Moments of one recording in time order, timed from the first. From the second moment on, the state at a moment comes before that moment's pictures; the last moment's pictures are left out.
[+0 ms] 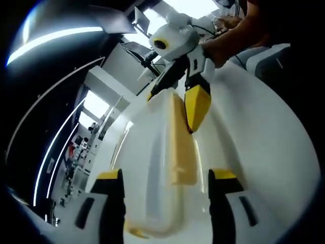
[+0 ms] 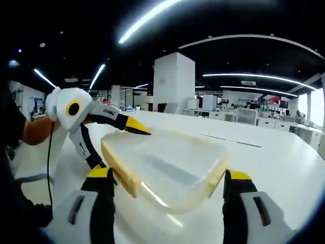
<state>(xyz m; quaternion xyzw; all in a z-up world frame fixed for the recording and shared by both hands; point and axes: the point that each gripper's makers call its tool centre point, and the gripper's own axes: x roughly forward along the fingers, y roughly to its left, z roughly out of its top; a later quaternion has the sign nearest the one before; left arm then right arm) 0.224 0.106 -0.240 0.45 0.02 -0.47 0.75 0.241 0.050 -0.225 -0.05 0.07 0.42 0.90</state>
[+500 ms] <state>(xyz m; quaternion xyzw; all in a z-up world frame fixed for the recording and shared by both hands) 0.222 0.105 -0.240 0.45 0.03 -0.47 0.76 0.240 0.049 -0.223 -0.05 0.07 0.42 0.91</state>
